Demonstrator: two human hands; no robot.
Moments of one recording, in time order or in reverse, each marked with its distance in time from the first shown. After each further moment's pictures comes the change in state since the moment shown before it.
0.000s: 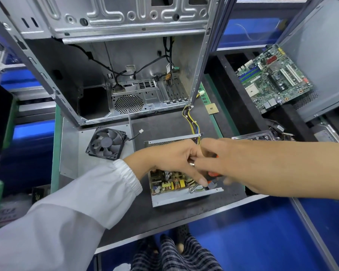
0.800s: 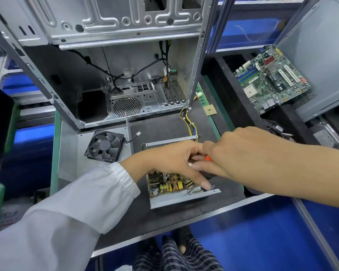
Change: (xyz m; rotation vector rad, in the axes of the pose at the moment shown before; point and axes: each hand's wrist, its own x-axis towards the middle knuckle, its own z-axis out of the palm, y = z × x) left_hand 0.002 0.015 0.005 -0.026 0.007 0.133; right_hand -0.002 -0.004 0.000 -0.303 0.239 0.169
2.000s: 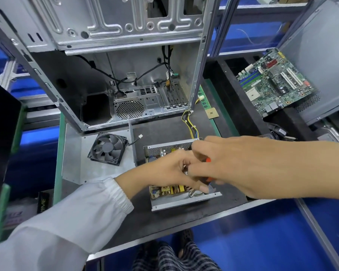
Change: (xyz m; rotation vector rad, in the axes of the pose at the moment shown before) left_hand -0.020 -0.005 0.016 0.073 0.216 0.009; right_hand 0.001 0.014 0.008 0.210 0.003 -0.294
